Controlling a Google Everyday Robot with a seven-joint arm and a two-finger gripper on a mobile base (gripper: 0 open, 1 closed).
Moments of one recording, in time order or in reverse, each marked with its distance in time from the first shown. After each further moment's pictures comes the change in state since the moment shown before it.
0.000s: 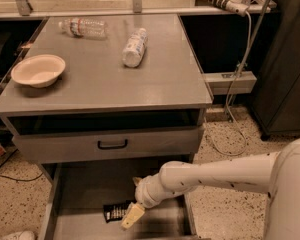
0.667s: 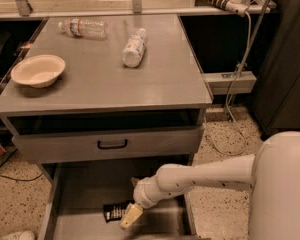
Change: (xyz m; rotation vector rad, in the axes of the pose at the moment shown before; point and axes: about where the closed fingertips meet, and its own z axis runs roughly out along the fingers) arm 0.013 -0.016 0.030 0.012 0.000 -0.031
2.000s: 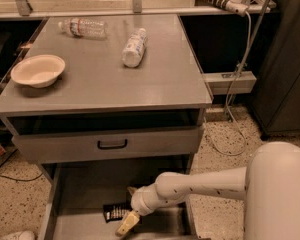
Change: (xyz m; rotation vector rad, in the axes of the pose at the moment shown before) arm 0.019 0.011 0.044 -0.071 -0.069 0.049
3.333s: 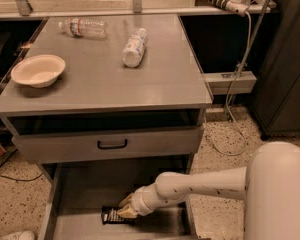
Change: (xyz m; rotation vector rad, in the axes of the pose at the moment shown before) arm 0.000 0.000 0.000 0.000 0.000 0.000
